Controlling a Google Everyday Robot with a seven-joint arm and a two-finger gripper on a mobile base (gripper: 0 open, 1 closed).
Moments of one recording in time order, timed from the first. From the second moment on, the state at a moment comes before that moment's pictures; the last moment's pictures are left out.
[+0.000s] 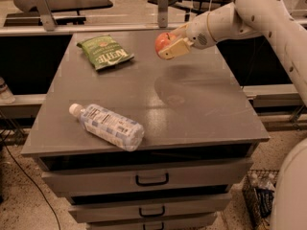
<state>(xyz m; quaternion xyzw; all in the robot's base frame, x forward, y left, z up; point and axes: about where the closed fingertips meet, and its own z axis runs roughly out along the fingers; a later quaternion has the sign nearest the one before) 0.736 -0.078 0.920 -0.52 0.70 0.19 0.45</state>
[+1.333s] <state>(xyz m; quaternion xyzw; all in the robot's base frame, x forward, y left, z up) 0.787 0.050 0.871 -0.58 0.67 0.22 0.41</state>
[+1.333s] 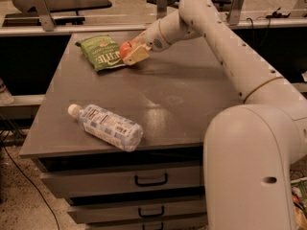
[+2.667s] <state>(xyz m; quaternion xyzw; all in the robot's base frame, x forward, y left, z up) 0.796 0.034 0.860 -0.59 0.68 0.19 0.39</state>
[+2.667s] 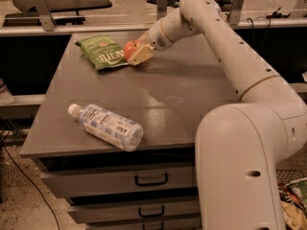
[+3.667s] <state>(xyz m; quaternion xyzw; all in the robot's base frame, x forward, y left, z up) 0.794 0.033 0.858 -0.59 0.68 0.20 0.38</state>
